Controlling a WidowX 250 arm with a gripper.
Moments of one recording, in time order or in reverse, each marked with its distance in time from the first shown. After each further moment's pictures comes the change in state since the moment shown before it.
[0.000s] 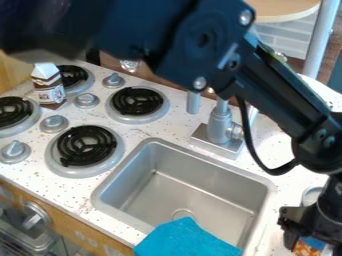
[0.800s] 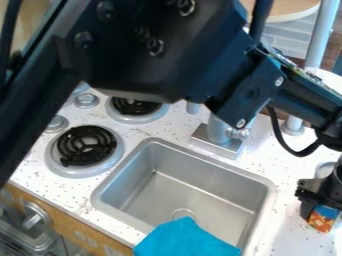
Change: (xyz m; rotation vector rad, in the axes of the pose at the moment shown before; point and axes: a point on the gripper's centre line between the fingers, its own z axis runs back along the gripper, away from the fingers) arm 0.054 -0.009 -0.011 0.025 -0.029 0.039
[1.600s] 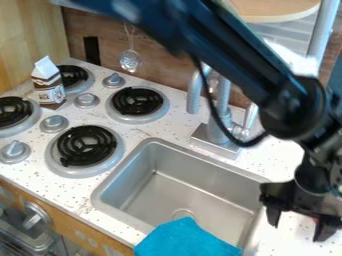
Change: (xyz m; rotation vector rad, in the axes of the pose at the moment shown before) arm -0.042 0.038 0.044 -0.072 -0.034 0.014
